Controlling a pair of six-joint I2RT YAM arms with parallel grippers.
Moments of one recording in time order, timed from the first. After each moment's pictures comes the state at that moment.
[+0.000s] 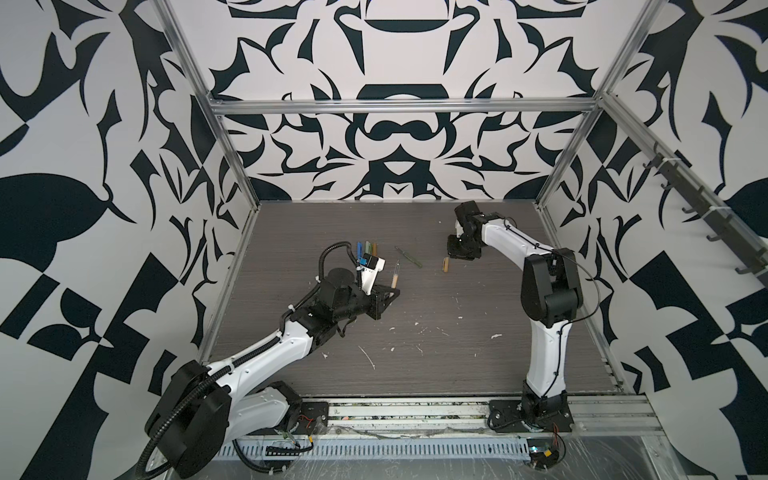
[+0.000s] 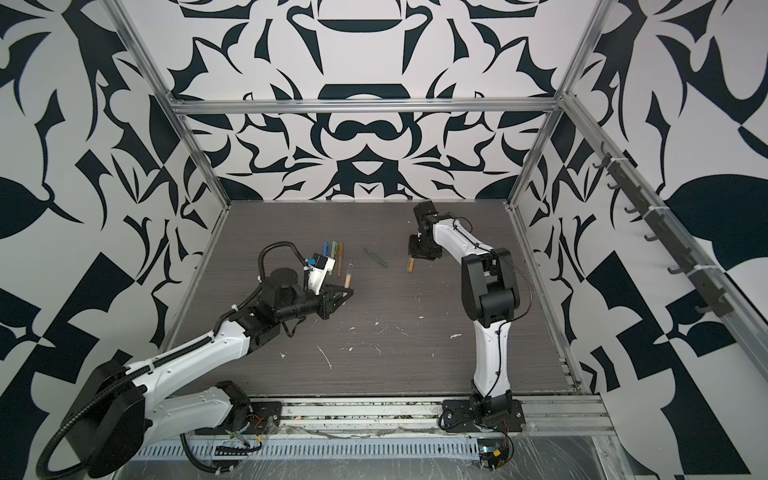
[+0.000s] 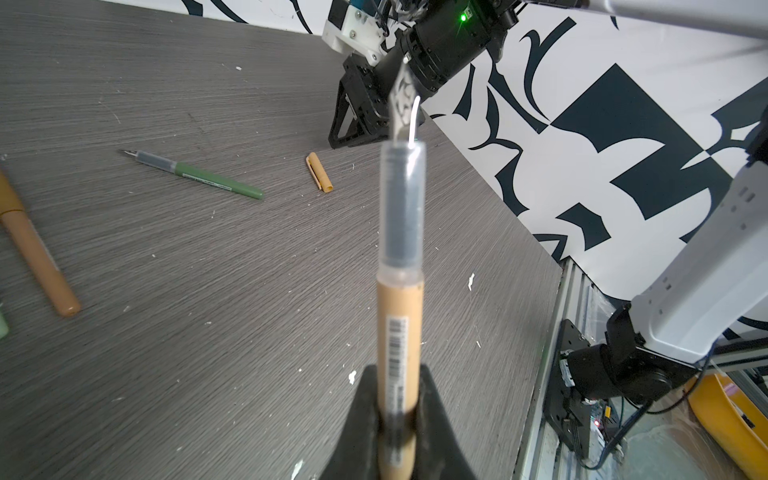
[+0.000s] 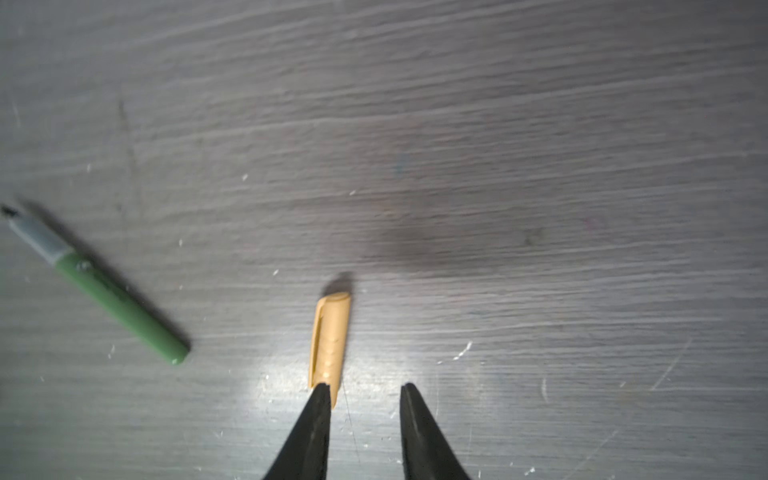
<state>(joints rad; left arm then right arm) -0.67 1.16 0.59 0.19 0.42 -0.40 0.26 2.09 1.67 -0.80 -0.05 0.39</state>
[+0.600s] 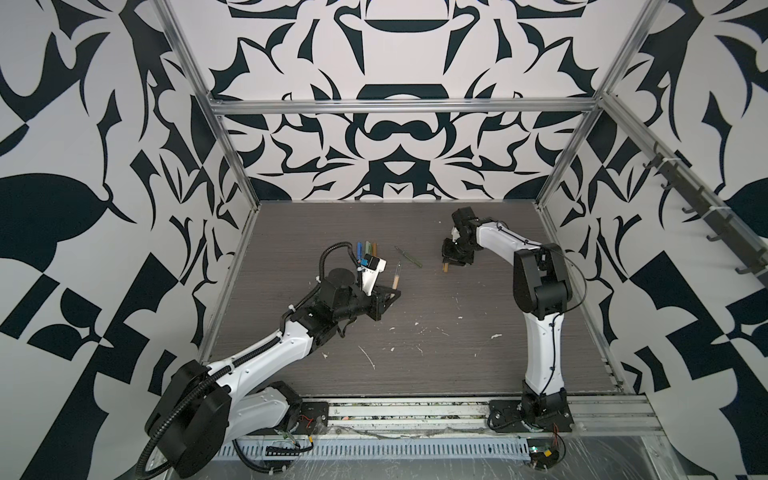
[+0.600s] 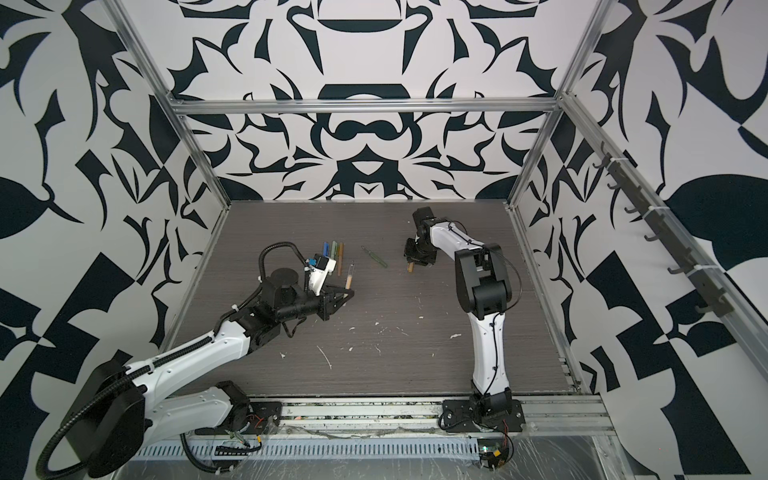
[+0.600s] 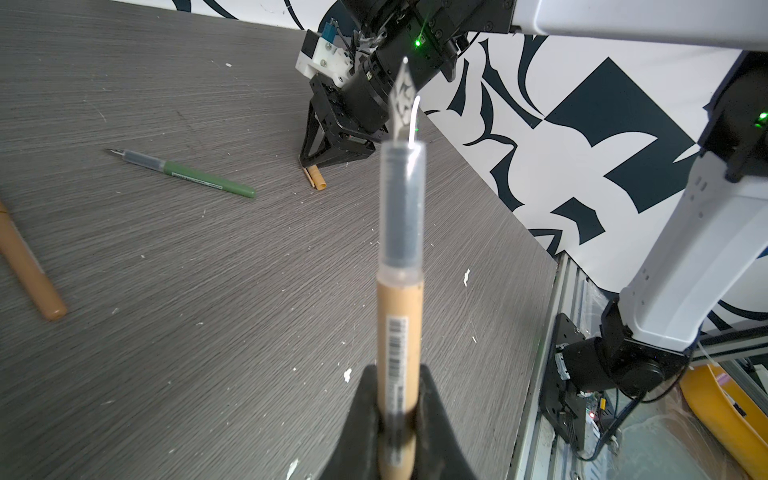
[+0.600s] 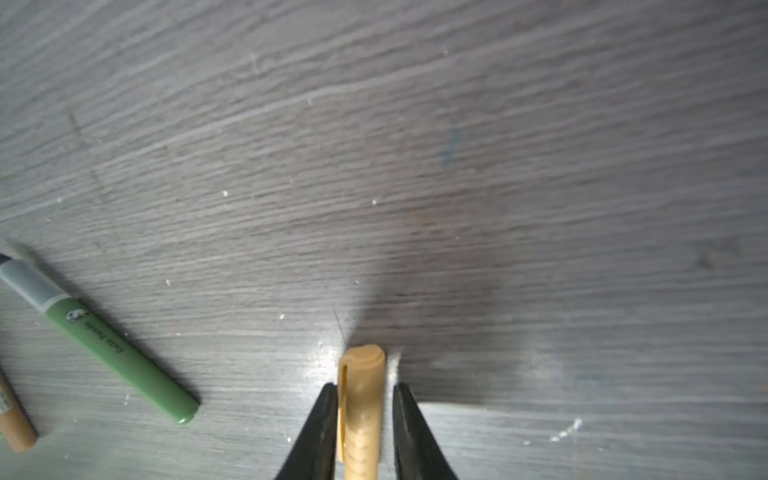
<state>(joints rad) -0.67 1.16 0.59 0.19 0.43 -0.39 0.25 2.19 1.68 -0.75 -0.17 0.48</state>
